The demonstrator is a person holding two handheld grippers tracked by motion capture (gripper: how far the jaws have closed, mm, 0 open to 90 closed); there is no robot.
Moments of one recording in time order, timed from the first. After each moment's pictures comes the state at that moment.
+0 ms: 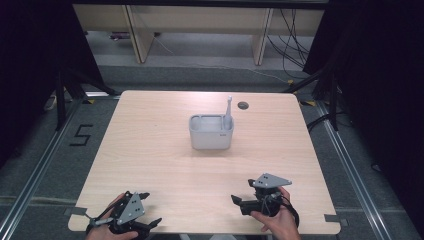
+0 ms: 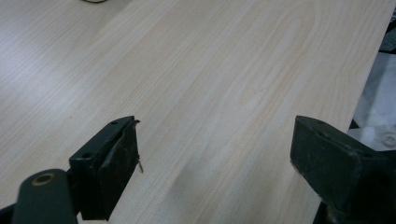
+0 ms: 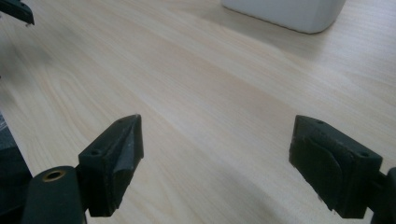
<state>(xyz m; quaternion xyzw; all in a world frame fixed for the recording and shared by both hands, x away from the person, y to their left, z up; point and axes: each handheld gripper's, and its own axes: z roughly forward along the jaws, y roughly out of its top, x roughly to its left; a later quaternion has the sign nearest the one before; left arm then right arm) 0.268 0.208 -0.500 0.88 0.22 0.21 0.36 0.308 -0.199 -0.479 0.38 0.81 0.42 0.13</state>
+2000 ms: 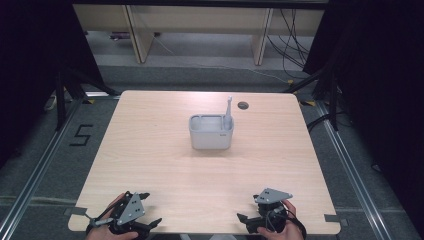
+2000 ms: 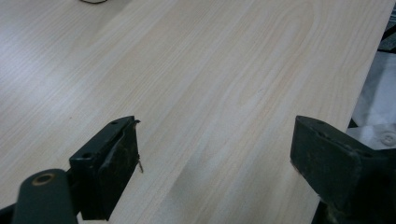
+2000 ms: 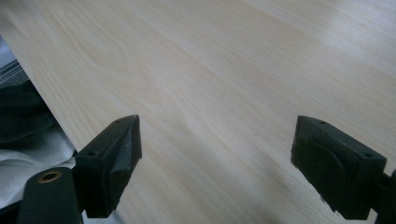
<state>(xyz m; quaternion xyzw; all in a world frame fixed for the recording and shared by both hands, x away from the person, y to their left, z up) 0.267 0.207 -0.501 0.88 0.22 0.20 0.37 0.278 -0.210 -0.495 0.37 0.85 0.37 0.11</state>
